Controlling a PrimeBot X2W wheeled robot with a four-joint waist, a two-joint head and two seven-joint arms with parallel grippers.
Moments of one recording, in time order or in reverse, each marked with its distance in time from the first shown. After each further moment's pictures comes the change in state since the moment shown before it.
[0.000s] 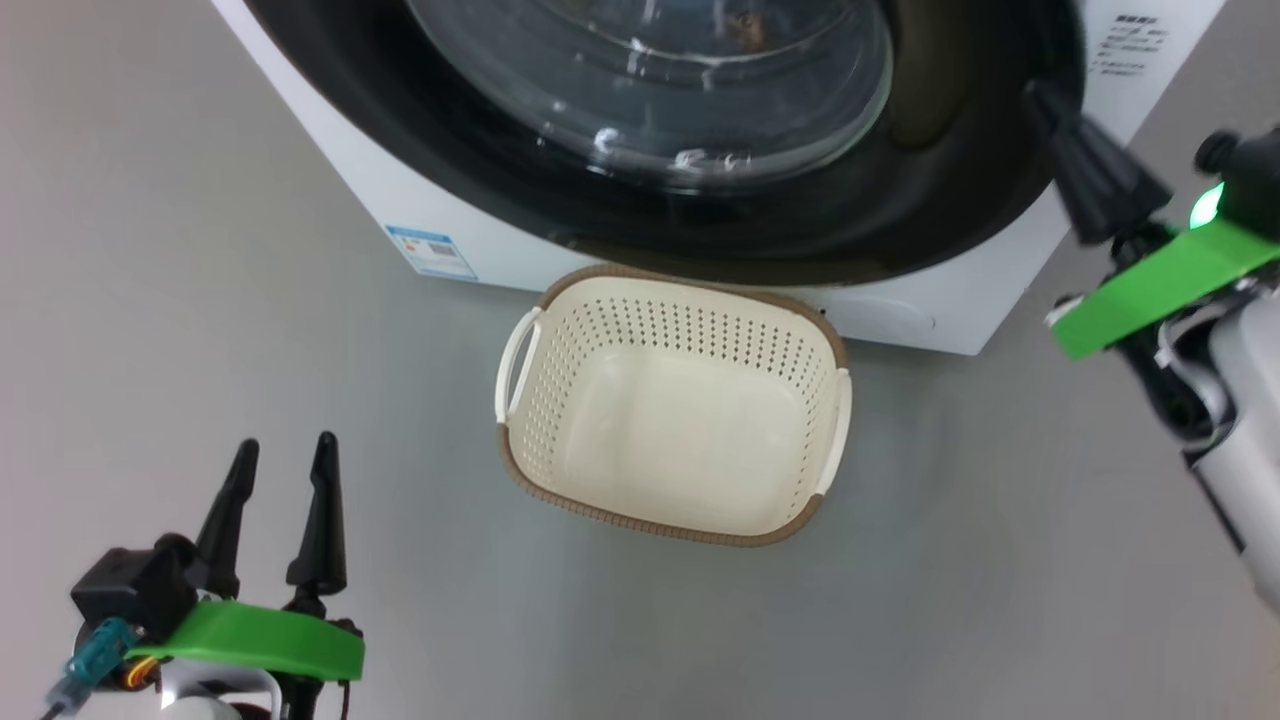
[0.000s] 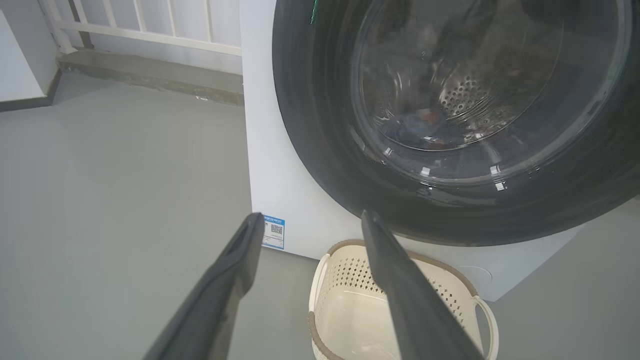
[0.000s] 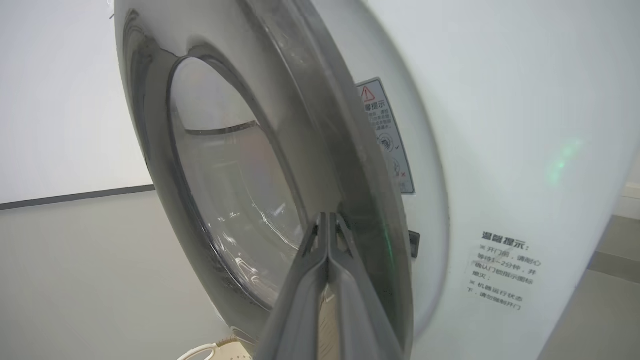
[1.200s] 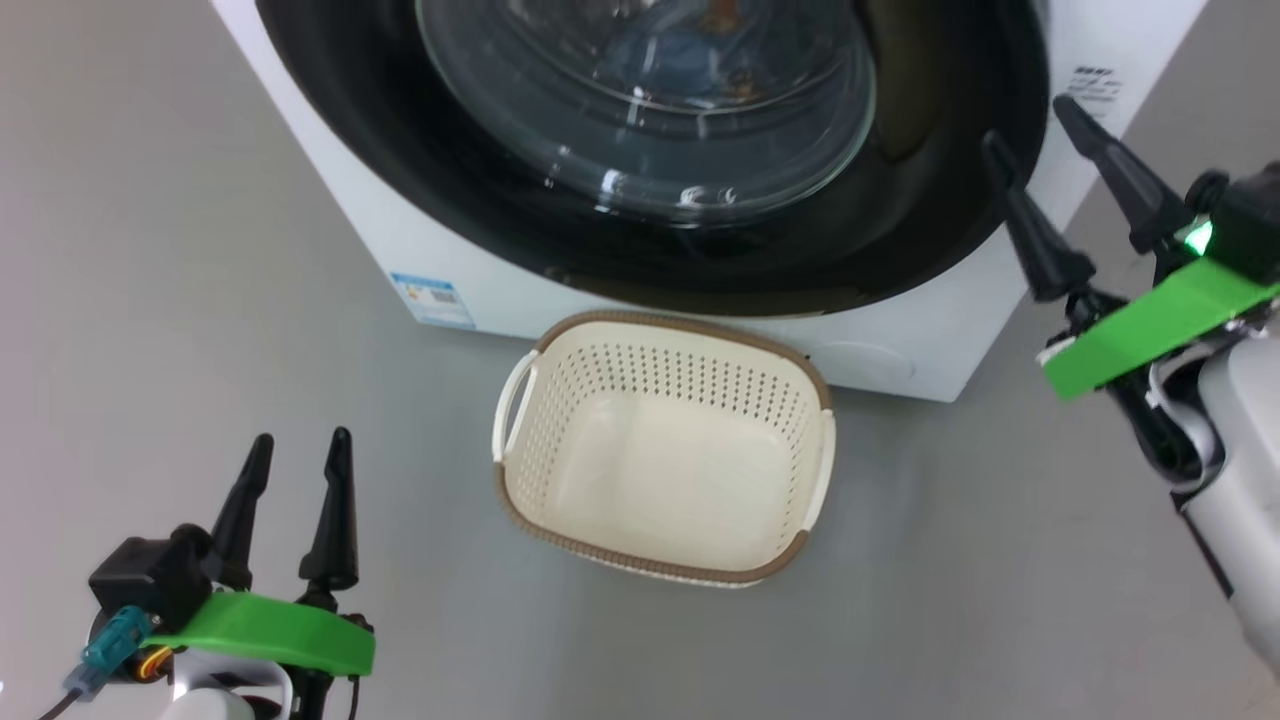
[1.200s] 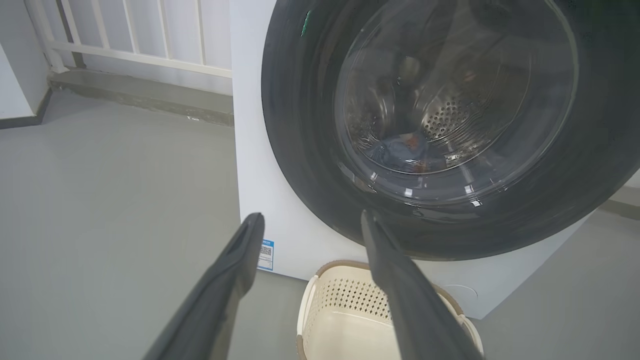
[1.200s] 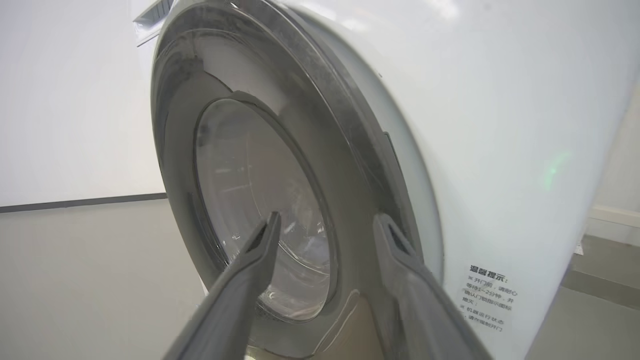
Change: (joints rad) left arm -0.026 0.001 -0.025 0.029 -0.004 0.000 0.000; right arm 0.068 0.007 -0.020 -0.044 -0.004 0.006 0.000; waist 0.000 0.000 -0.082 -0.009
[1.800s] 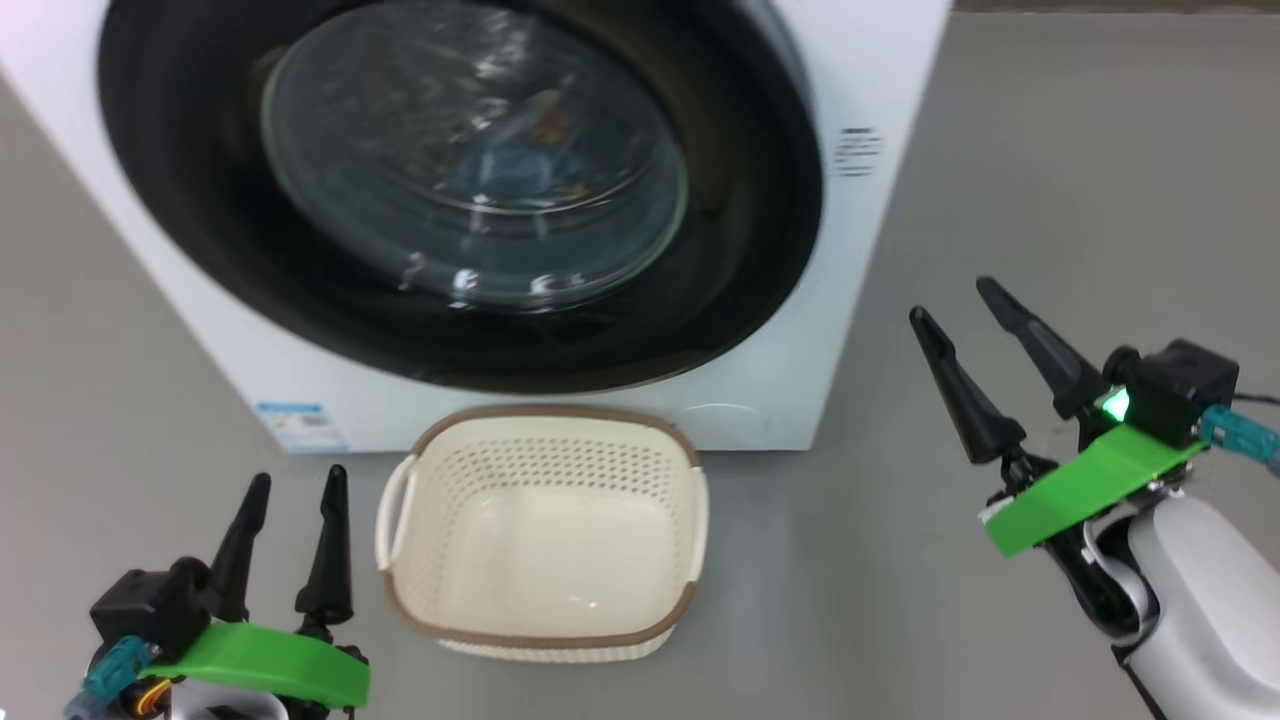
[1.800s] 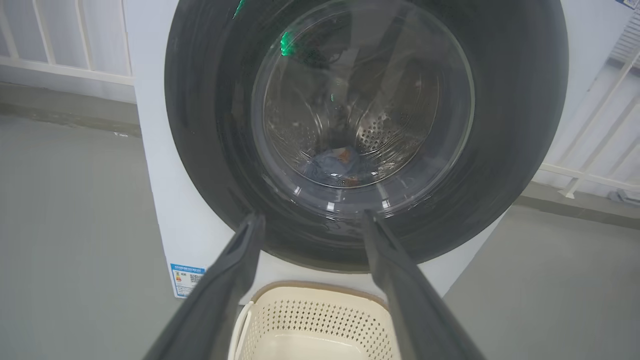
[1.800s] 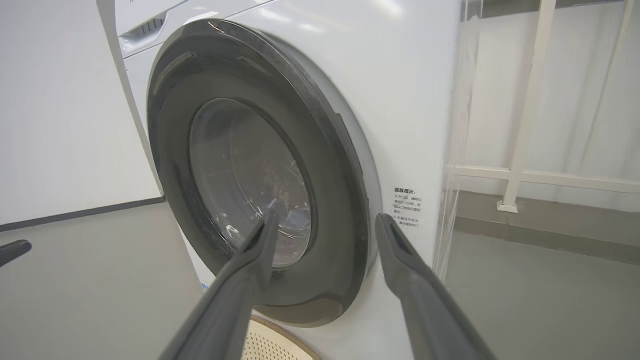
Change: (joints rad) left arm 0.046 0.006 0.006 0.018 -0.008 0.000 0.000; right arm 0.248 0.073 -0.018 -0.102 -0.007 0.000 0.000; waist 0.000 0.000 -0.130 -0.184
